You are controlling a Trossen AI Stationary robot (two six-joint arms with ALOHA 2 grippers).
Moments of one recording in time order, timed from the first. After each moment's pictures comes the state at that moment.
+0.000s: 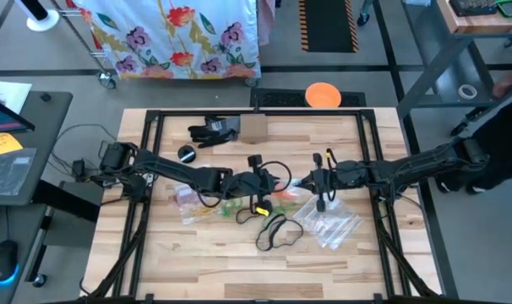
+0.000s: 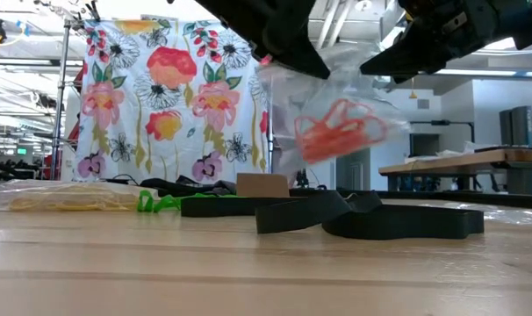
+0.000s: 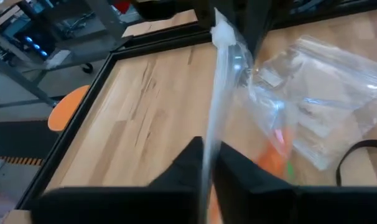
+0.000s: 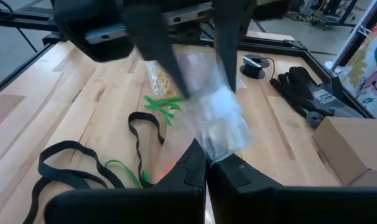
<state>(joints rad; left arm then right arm) -0.15 1.76 1.24 0.02 -0.47 0.13 0.12 1.02 0.47 0.21 0.16 -0.06</state>
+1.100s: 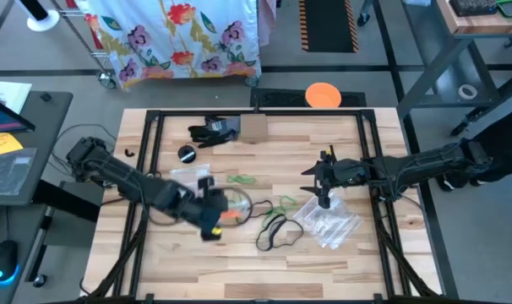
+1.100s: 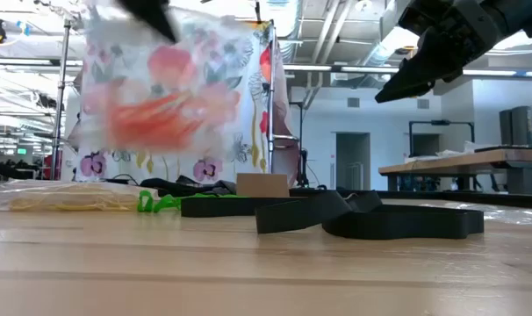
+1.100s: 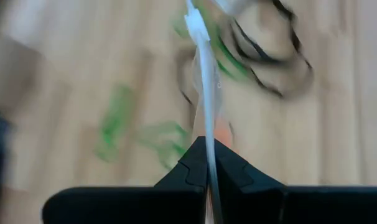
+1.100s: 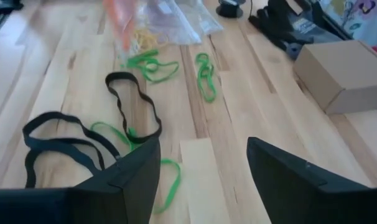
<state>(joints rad) -0.44 1.44 1.24 -0.81 -0.47 -0.41 0.09 0.96 0.54 -0.13 0.21 0.10</state>
